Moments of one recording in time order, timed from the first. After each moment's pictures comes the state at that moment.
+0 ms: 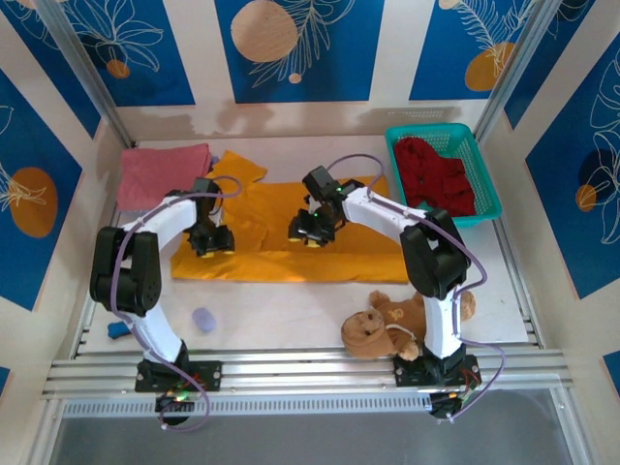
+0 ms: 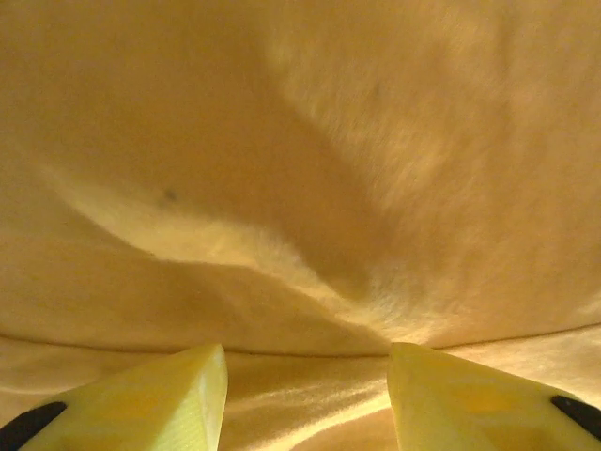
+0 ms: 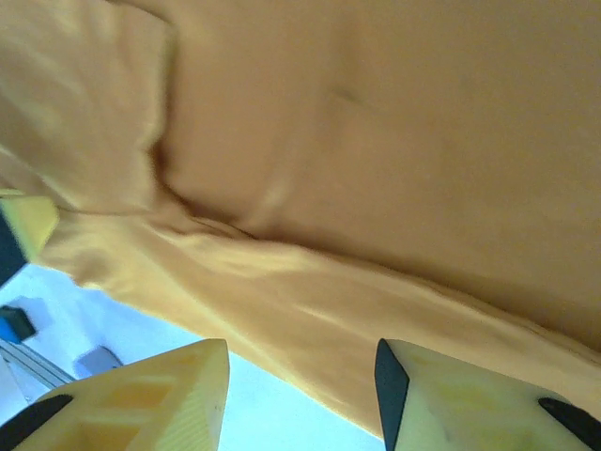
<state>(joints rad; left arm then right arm) -0.18 1.75 1.13 -0.86 0.11 -0.30 0.63 1.98 1.48 -0.73 -0.40 0.74</state>
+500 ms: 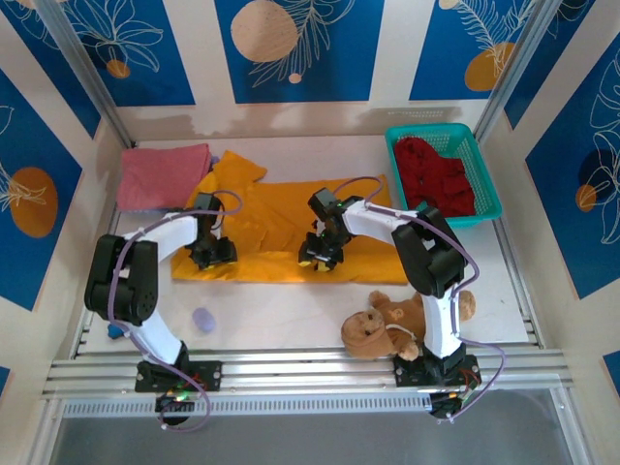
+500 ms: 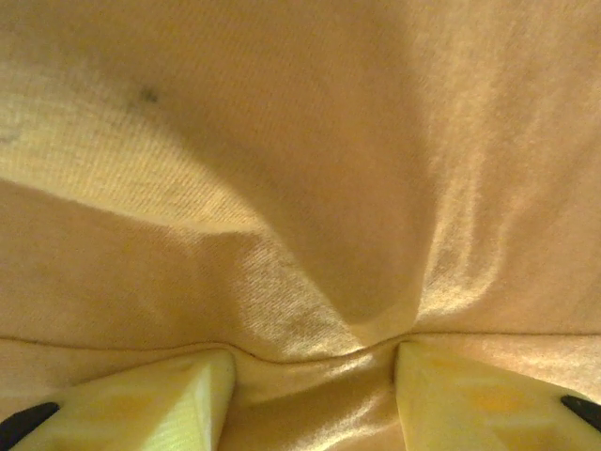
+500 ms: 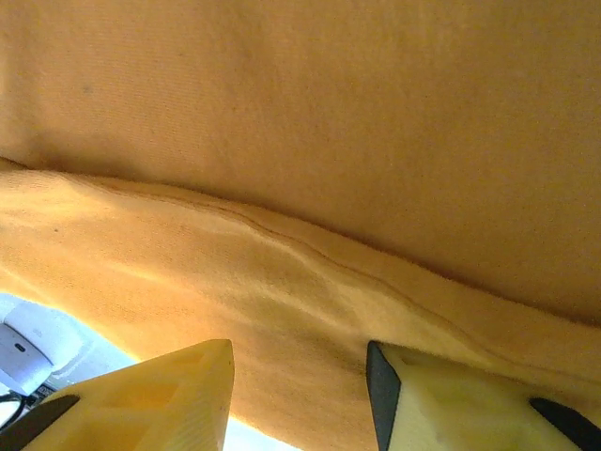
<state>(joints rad) -0.20 1.69 0.97 -0.71 0.10 -0.38 0.63 2.00 1.33 -0.73 -0.46 0.73</state>
